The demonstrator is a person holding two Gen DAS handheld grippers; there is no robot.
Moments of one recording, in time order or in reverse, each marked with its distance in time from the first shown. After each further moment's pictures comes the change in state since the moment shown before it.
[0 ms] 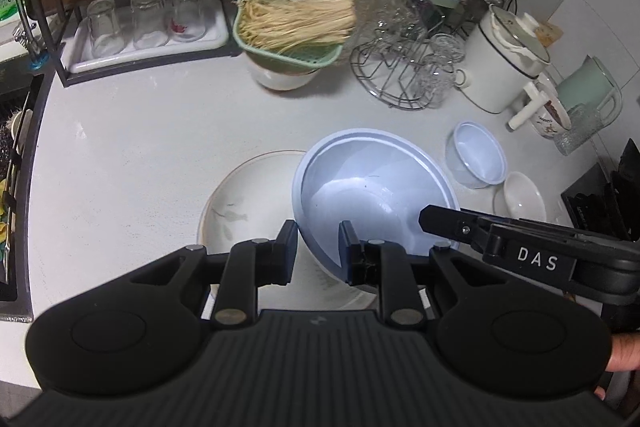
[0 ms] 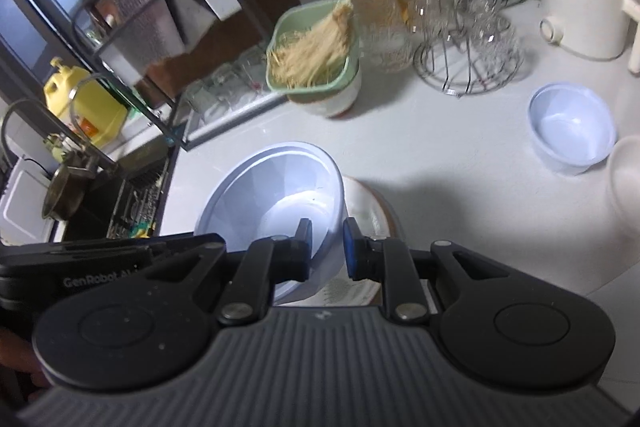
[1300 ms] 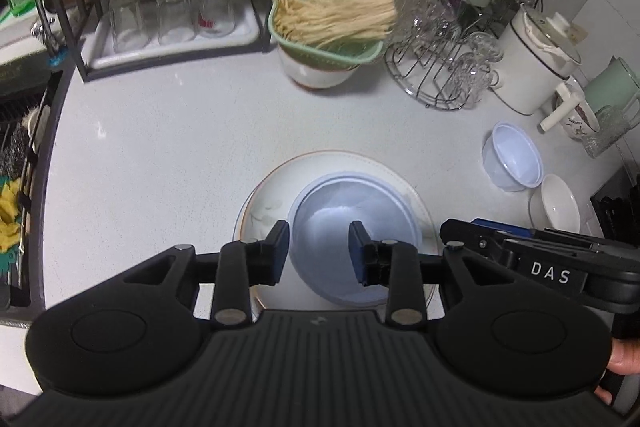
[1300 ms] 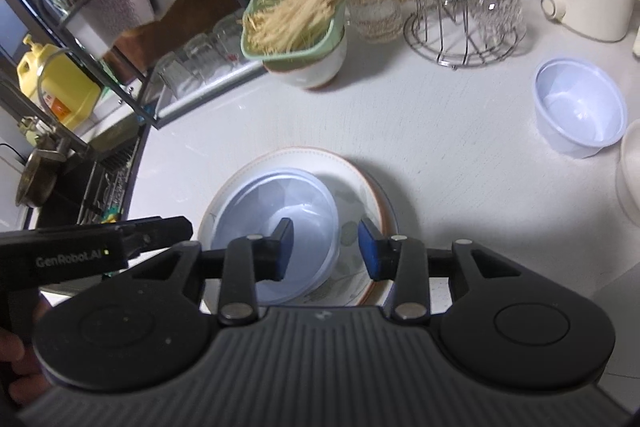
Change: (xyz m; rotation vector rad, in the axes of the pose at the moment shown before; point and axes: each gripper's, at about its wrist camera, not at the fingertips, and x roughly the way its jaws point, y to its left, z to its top) left arm 0.012 0.015 -0.003 0.001 -0.030 0.066; right arm 0.029 -0.002 -0.008 -0.015 0.031 -0.058
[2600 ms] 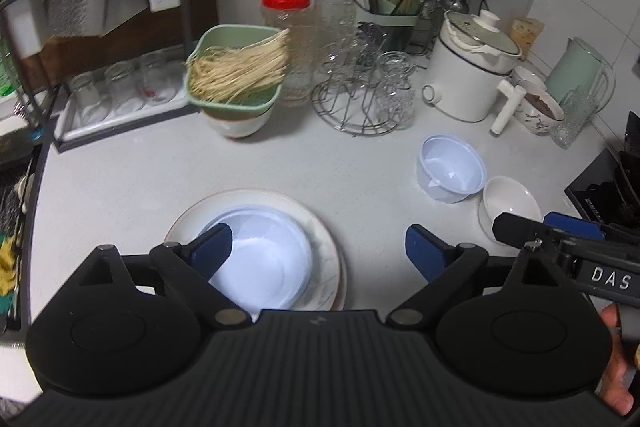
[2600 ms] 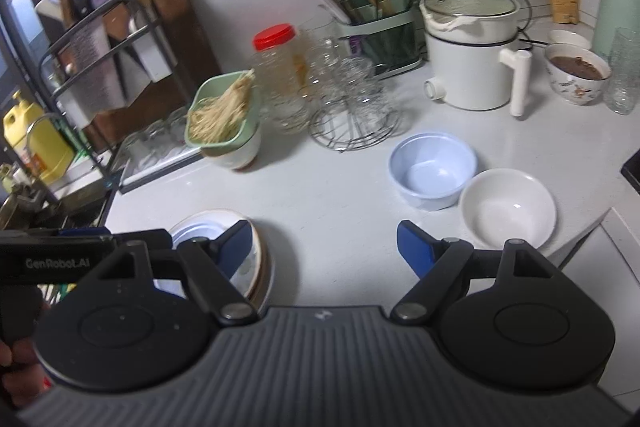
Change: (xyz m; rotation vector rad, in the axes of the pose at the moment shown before) left arm -0.030 -0.114 -0.017 0.148 -0.144 0.001; right arm -0.114 -0.072 -0.031 0.013 -0.276 -0.141
